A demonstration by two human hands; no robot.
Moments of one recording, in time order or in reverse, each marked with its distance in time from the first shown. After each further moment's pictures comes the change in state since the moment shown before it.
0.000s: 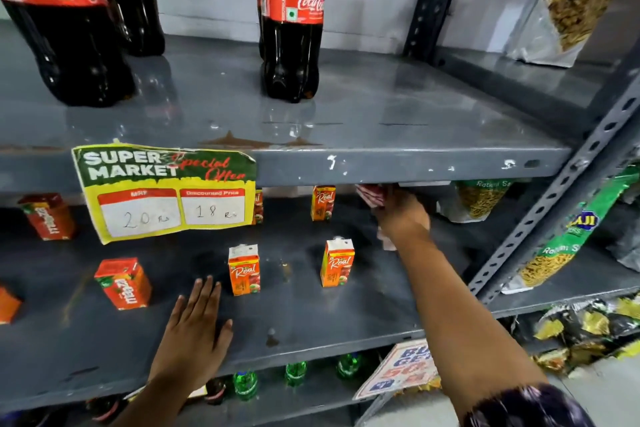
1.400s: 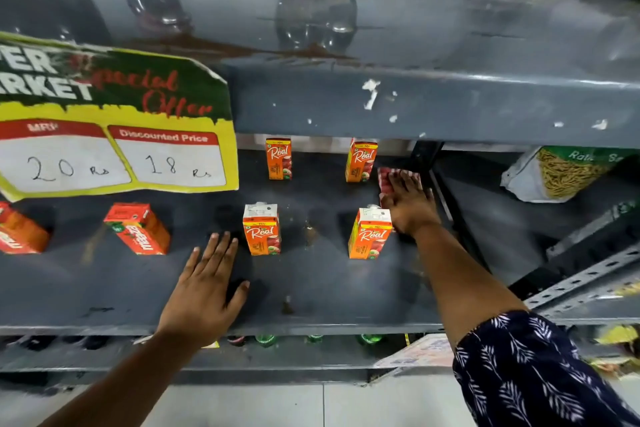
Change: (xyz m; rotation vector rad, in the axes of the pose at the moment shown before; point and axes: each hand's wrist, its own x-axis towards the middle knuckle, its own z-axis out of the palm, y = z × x) left_hand 0.002 0.000 0.001 -0.017 0.020 -0.018; right_hand 0.091 0.056 0.153 -0.260 -0.217 -0.385
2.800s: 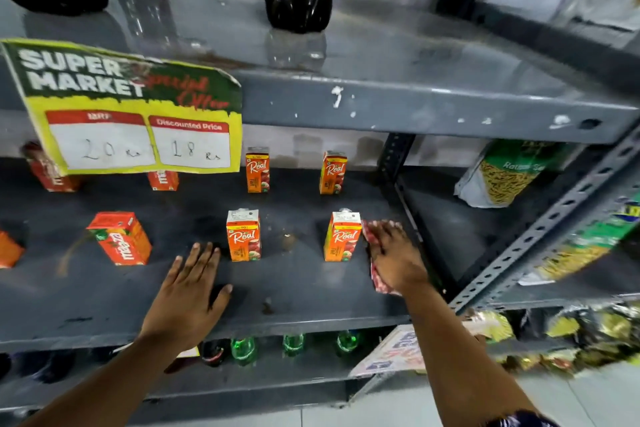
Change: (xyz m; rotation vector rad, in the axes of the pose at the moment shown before) left_hand -0.002 -0.005 0.009 0.041 0.034 0.025; right_hand -0.100 0.021 0.017 0.058 0.048 -0.034
